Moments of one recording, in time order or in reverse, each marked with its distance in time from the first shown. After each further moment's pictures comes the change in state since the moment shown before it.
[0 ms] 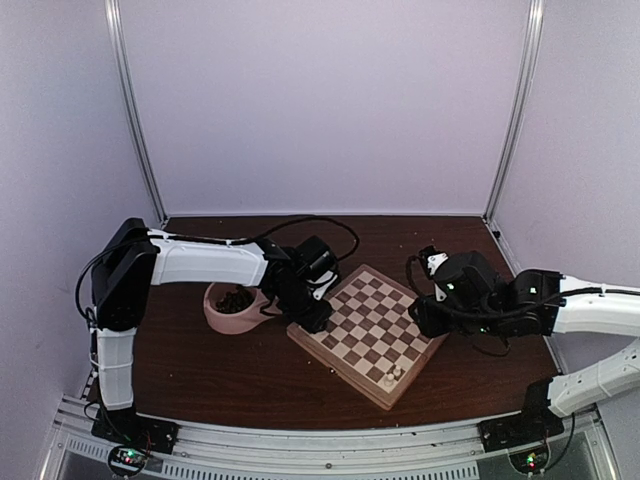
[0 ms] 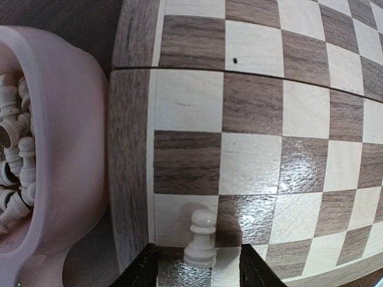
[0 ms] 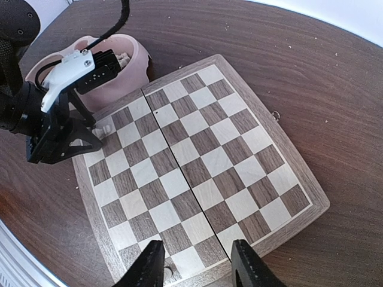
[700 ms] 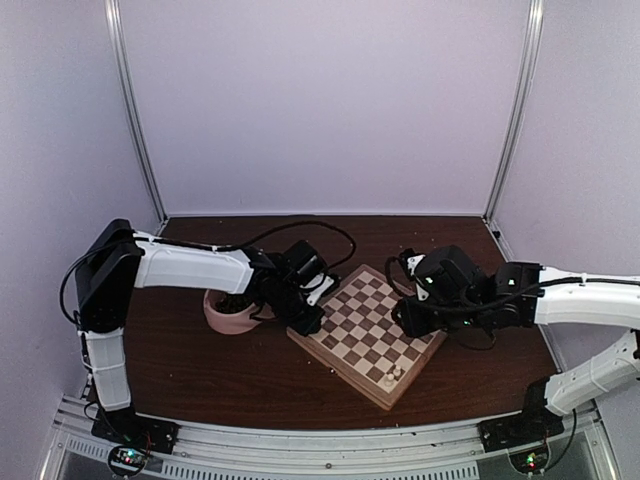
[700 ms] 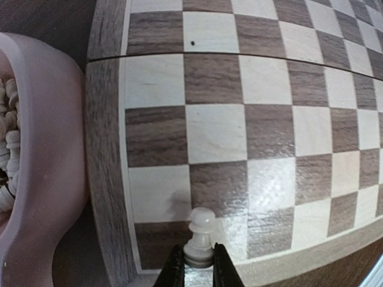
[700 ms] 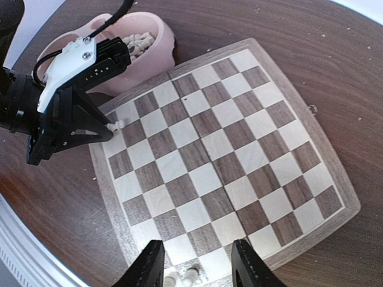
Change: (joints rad) left arm 0.001 -0.079 -0.137 0.126 0.063 0.075; right arm -0.009 0.120 0.069 0.011 -0.102 -0.002
